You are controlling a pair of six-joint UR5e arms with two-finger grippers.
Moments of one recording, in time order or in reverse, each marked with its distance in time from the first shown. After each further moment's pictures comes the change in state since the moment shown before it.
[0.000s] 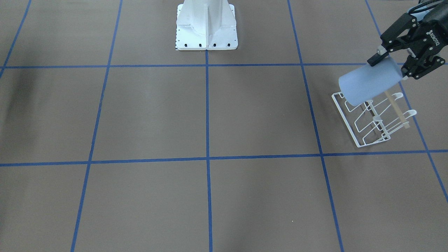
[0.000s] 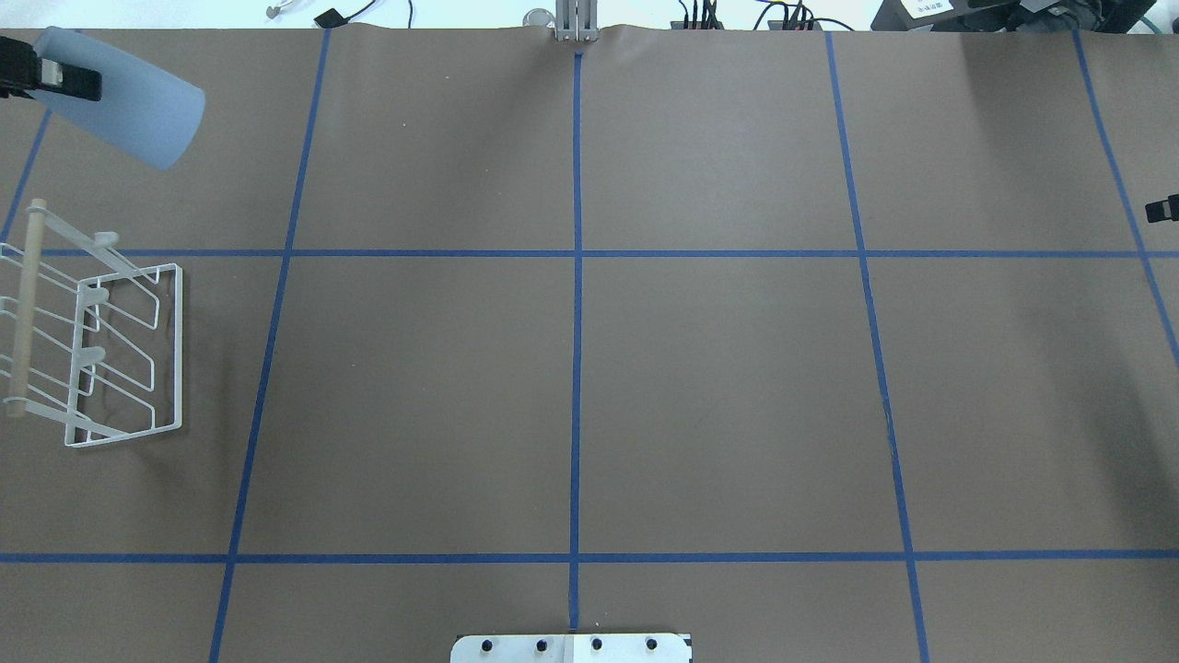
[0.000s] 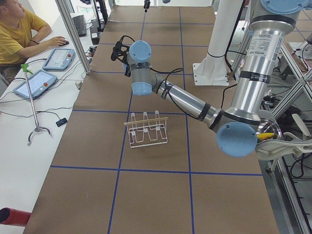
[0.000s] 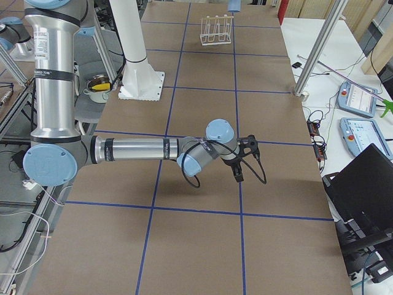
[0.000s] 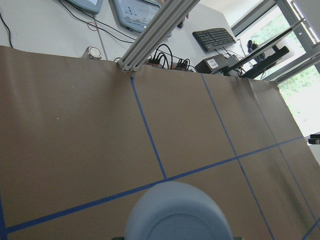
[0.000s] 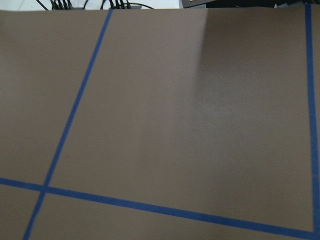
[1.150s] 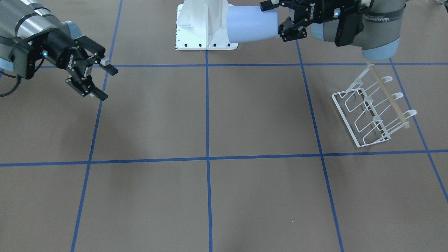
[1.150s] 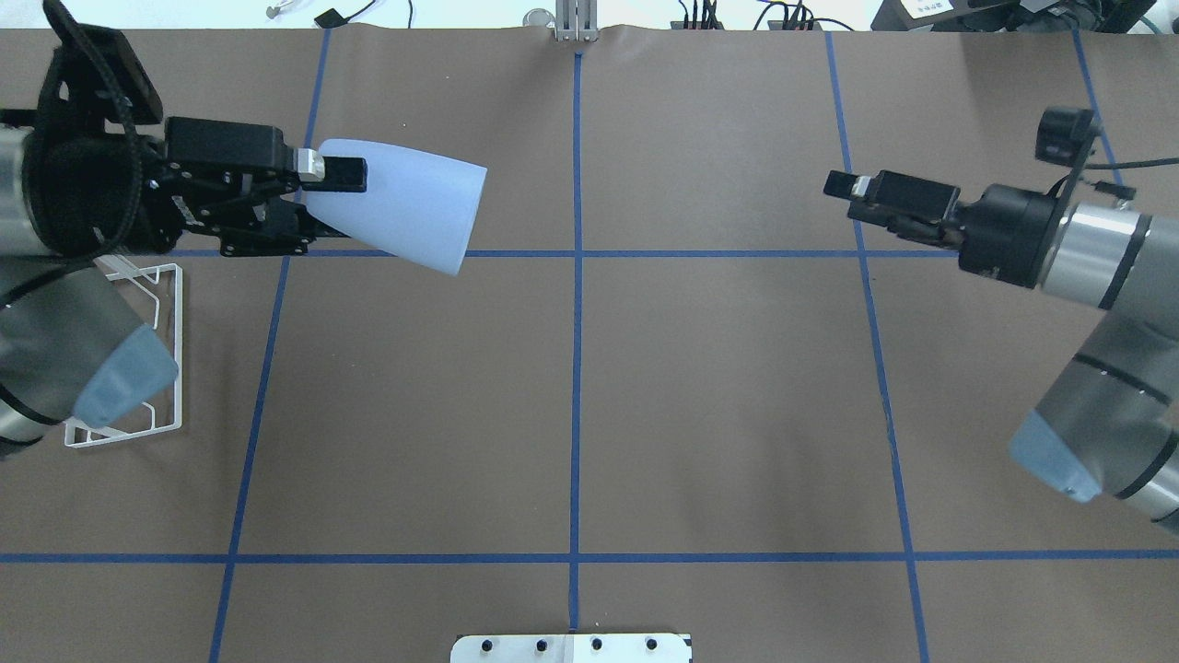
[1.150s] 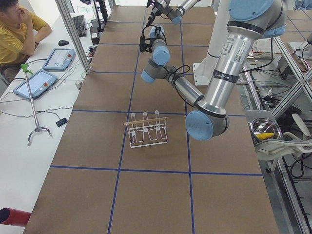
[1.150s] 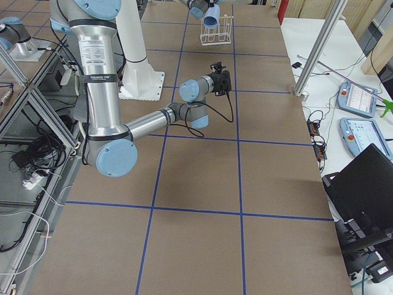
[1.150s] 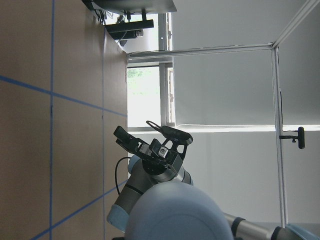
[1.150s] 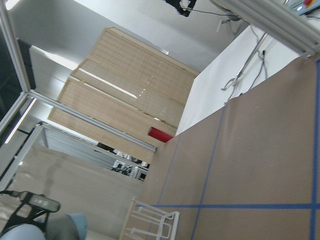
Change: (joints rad) left arm 0.420 -0.168 0.016 -0.626 0.356 -0.931; right arm -0.524 0.151 0.141 0.812 -0.440 1.142
